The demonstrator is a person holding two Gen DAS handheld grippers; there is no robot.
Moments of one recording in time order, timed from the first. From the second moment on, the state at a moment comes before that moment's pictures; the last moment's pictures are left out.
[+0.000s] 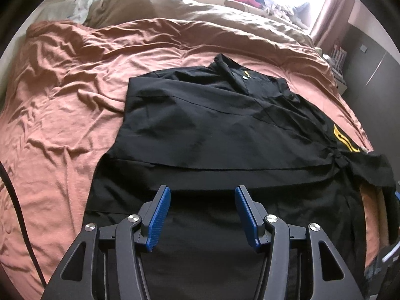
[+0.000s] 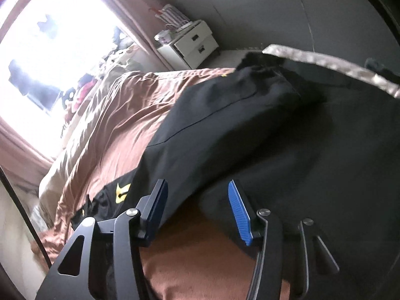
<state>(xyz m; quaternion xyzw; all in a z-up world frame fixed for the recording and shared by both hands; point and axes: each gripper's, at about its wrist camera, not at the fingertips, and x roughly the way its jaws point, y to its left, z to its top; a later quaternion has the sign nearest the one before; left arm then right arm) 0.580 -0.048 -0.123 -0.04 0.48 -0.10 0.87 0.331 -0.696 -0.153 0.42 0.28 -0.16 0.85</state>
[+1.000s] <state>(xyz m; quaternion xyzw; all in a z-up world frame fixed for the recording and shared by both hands) 0.558 -0.017 -0.107 -0.05 0.46 -0.10 0.88 0.371 -0.546 0.013 0.29 0.17 0.00 0.94</state>
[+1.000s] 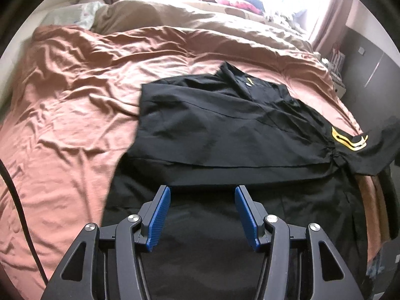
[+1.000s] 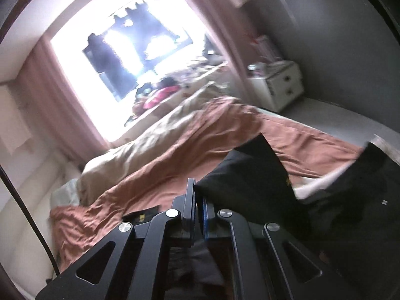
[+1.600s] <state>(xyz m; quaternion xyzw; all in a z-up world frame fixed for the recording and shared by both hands) 0.511 0.116 -0.081 -0.11 0.43 -0.04 0.90 0.444 -0.424 0.035 0.22 0.23 0.12 0.94</state>
